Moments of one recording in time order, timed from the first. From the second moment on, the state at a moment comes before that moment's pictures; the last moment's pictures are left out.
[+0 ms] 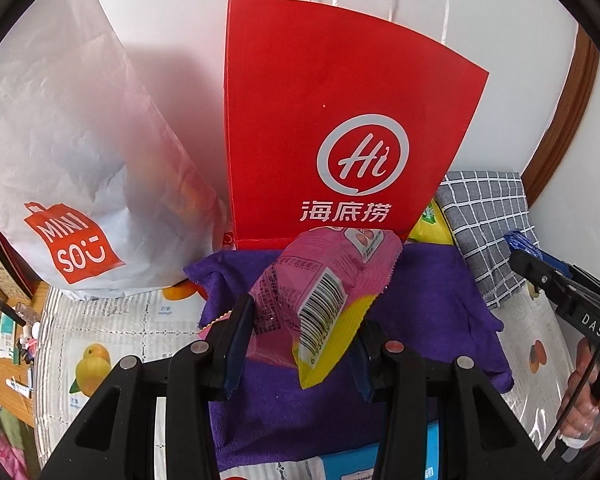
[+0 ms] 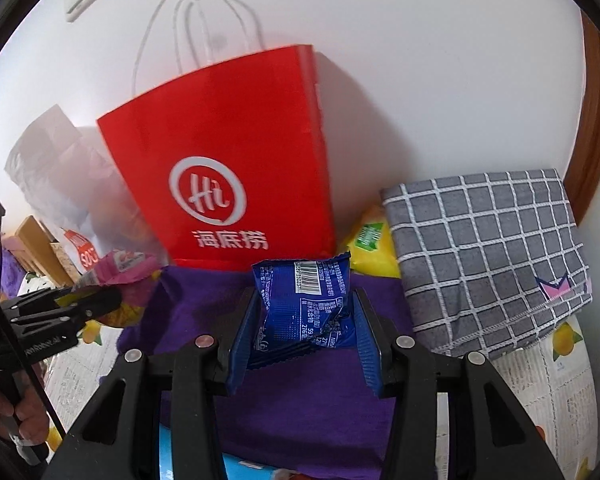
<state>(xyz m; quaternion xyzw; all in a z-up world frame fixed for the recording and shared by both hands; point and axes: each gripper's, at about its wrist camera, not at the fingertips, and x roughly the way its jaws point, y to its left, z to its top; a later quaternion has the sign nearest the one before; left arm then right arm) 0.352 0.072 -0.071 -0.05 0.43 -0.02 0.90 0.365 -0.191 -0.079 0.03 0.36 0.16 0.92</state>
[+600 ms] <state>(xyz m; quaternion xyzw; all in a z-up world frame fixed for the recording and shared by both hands) 0.370 0.077 -0.099 -0.05 0.45 -0.02 0.89 0.388 -0.190 -0.122 0.01 0.42 0.15 0.90</state>
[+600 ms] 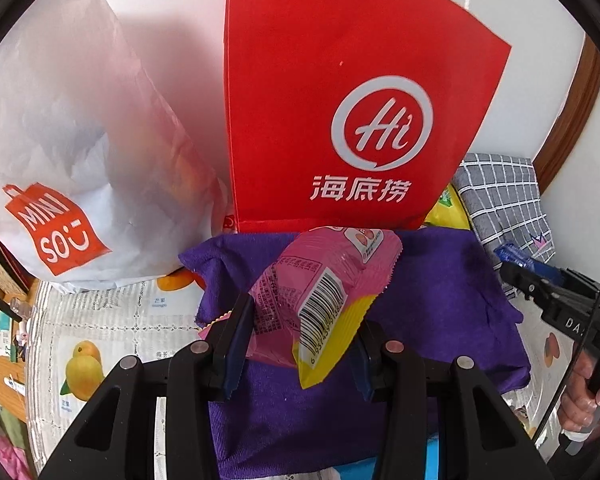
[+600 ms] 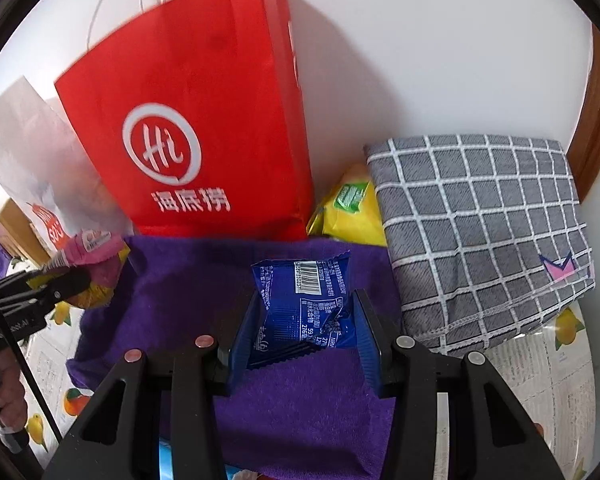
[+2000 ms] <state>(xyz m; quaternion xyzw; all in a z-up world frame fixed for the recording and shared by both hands) 0.394 0.071 -0.152 -0.06 0.52 -0.03 0.85 0.418 -0.163 -0.202 0.00 0.54 0.14 0.83</state>
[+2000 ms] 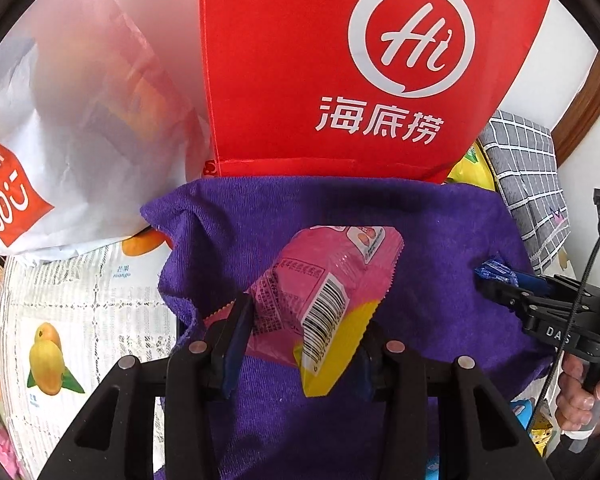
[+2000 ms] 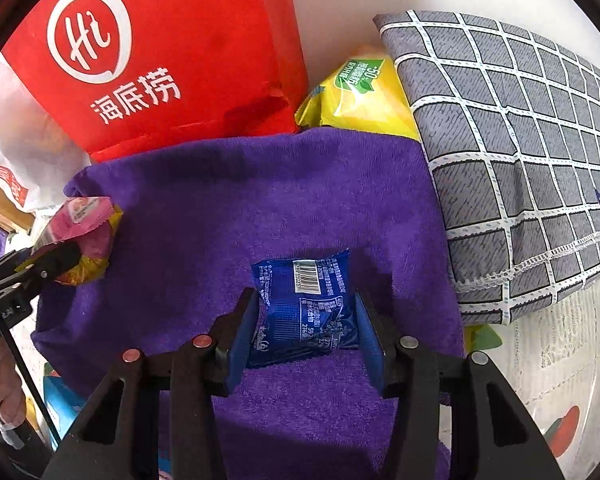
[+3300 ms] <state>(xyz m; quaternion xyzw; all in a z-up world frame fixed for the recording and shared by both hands) 0.206 0.067 -0.077 -0.08 0.47 -0.05 0.88 0.232 -0.260 -0.153 0.07 0.47 0.14 0.87</state>
